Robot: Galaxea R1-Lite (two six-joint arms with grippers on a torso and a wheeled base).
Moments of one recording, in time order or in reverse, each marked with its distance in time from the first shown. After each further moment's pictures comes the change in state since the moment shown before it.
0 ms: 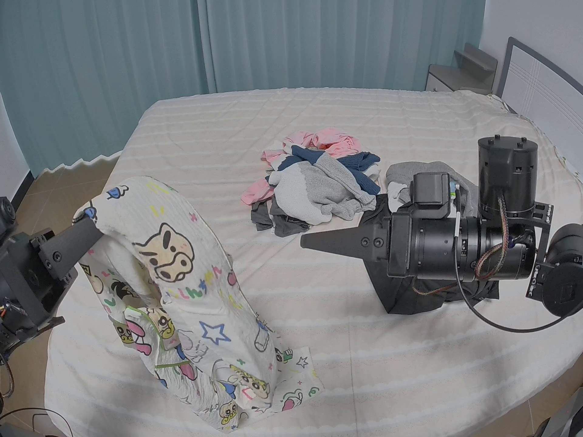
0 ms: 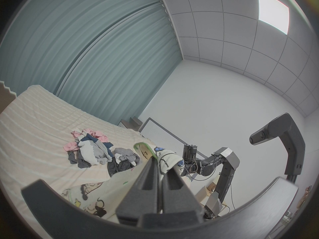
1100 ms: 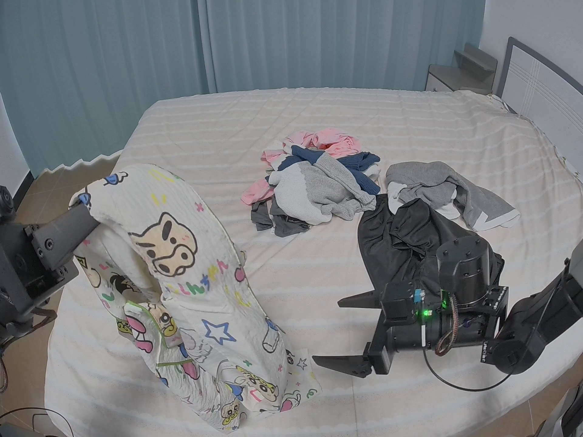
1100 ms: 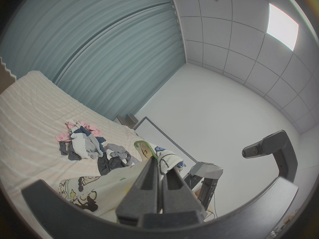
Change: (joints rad) left arm -0.045 -0.014 -0.051 0.051 0.014 -0.109; right arm -0.016 0.199 0.336 -0.326 -0.007 -0.787
